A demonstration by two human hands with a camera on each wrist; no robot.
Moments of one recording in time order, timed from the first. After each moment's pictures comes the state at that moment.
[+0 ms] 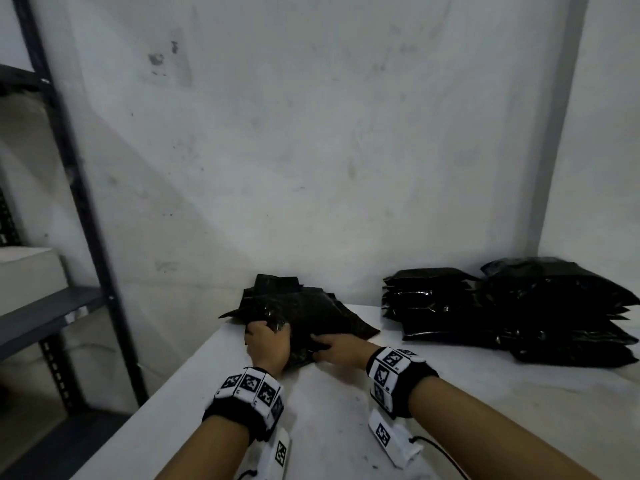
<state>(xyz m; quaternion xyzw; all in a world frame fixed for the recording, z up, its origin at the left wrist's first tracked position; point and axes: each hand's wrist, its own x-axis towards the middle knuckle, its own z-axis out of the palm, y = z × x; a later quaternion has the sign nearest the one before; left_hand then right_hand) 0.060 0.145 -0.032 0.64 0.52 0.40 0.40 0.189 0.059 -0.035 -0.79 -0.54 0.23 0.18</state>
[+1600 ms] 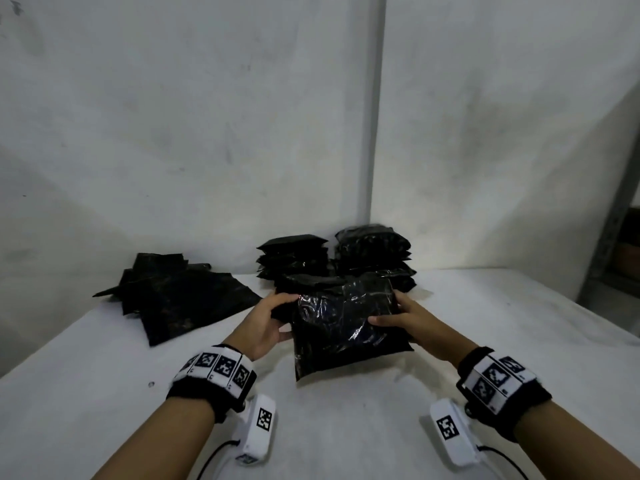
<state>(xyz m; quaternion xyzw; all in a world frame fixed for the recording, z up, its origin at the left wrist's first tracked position) 0.087 -0.089 0.003 0.55 0.13 0.12 0.82 0.229 -0.323 0.002 -0.69 -0.31 0.24 0.61</state>
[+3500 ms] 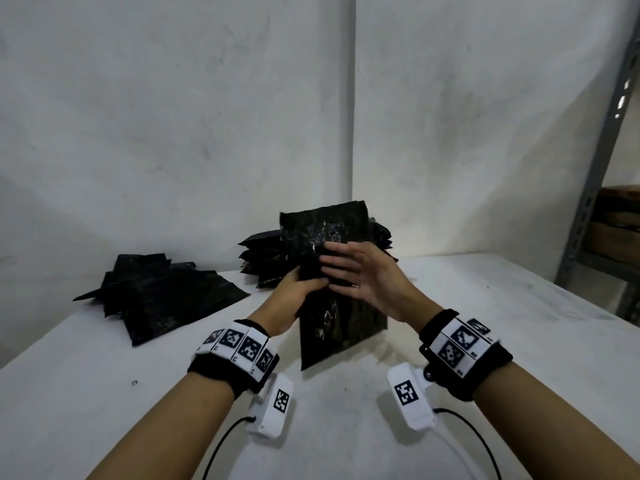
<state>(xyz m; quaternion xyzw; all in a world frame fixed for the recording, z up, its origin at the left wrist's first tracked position) 0.117 -0.160 0.035 0.65 0.07 0.16 0.74 0.195 -0.305 0.058 -0.52 -0.32 0.28 0.74</state>
